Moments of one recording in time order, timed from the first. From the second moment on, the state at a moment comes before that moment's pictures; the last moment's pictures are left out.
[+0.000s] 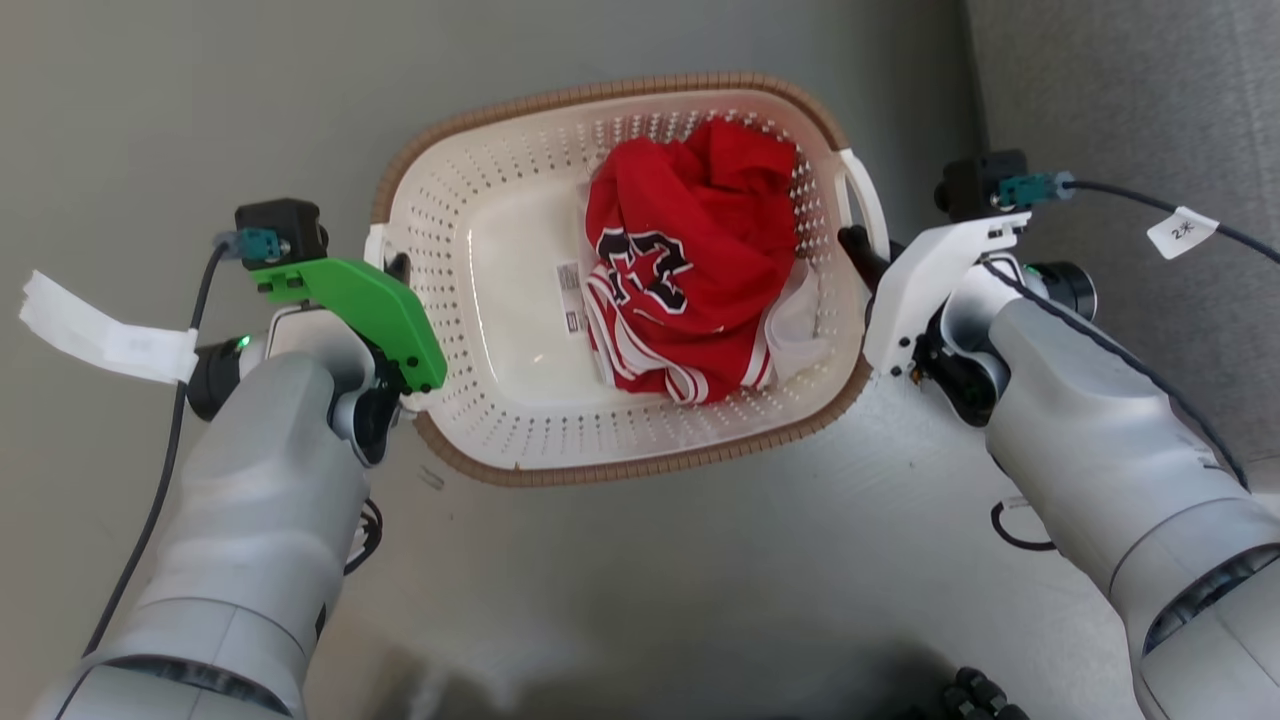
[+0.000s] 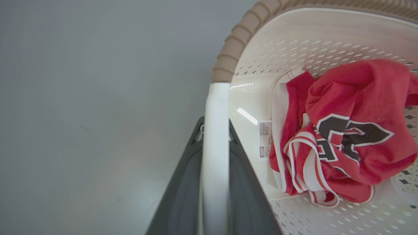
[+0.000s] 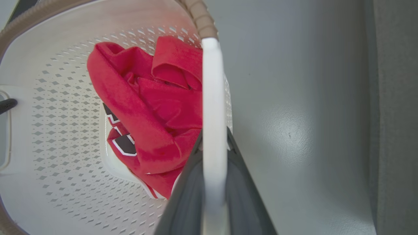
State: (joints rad) left arm -0.90 -0.01 -0.47 1.17 -0.71 -0.04 -0.02; right arm -0.90 -0.10 0.79 1.15 0.81 0.13 -0.04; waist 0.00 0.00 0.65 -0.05
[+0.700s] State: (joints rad) left arm -0.95 -0.02 -0.48 1.19 -0.71 -0.04 -0.08; right arm -0.96 -0.09 0.79 1.19 0.79 0.12 -0.12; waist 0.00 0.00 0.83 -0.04
